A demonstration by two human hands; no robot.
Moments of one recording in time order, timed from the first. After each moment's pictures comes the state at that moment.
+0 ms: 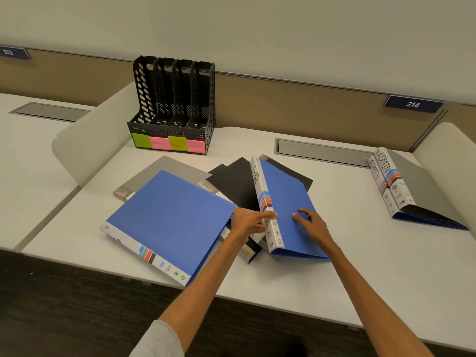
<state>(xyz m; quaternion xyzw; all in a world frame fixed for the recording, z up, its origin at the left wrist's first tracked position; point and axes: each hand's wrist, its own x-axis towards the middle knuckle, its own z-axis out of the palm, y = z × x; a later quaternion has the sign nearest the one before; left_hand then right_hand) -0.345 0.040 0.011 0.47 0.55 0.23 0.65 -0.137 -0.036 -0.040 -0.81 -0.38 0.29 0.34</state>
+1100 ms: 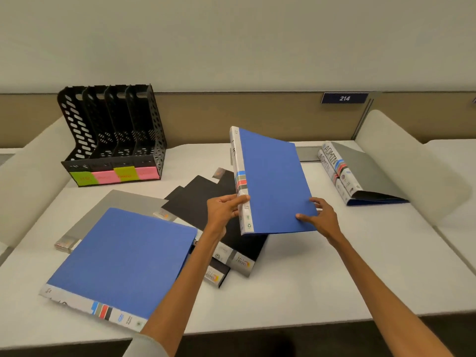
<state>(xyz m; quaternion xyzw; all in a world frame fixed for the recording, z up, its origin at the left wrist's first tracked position) -0.289 0.057 0.067 0.51 0.38 0.33 0.69 -0.039 -0.092 0.007 -0.81 -0.30 0.20 0.46</state>
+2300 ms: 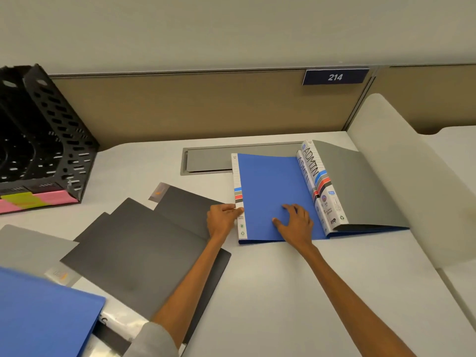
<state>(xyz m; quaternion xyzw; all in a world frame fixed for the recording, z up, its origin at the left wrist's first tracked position) -0.034 0.148 -0.066 0.60 0.53 0.23 0.55 0.134 0.006 -0.087 -0.90 -0.35 0.12 0.24</state>
